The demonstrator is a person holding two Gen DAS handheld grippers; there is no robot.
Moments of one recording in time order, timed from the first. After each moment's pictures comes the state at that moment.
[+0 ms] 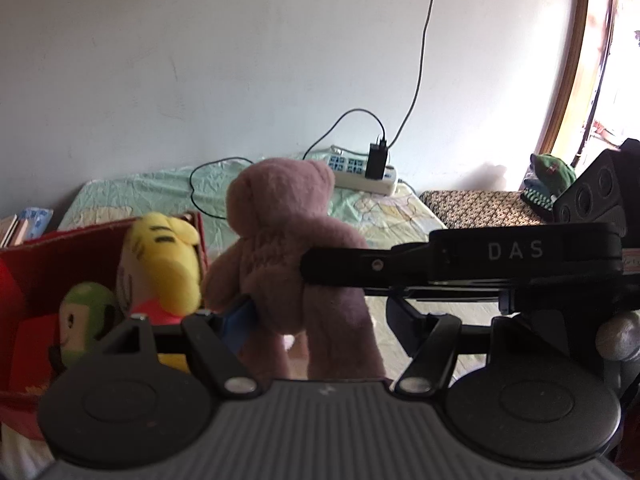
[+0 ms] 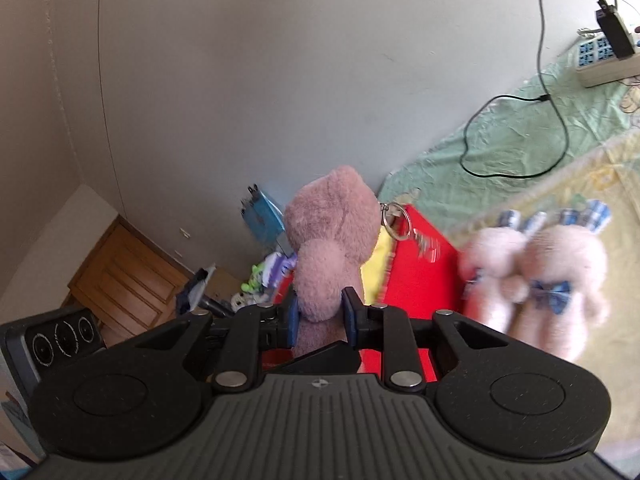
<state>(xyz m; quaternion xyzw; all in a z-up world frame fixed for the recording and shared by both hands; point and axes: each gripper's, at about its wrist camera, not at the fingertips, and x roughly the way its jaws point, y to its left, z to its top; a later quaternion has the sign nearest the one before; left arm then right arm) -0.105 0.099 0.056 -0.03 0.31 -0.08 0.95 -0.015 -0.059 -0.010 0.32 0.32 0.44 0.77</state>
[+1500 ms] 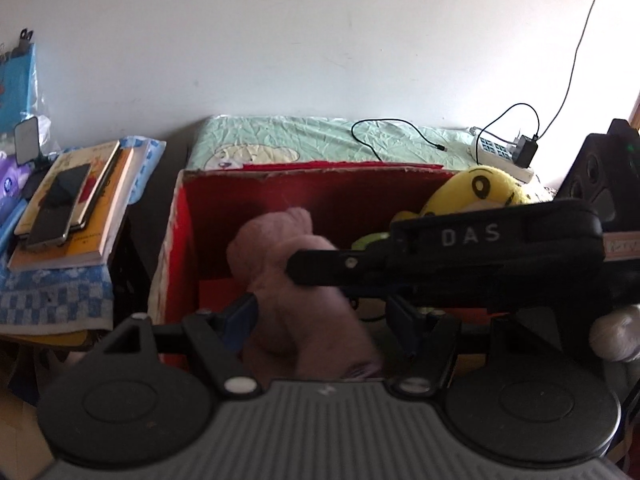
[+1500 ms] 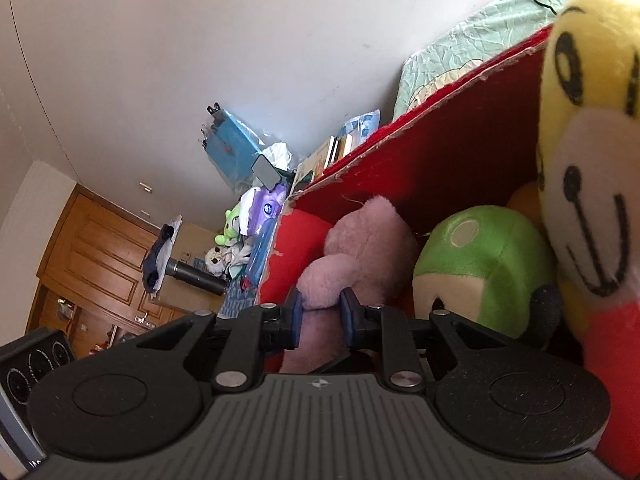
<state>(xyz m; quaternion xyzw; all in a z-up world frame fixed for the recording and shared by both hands) -0.092 0.354 0.007 -0.07 0.37 -0.01 0.93 0.016 0.180 -0.061 0.29 0.45 0.42 0.73</state>
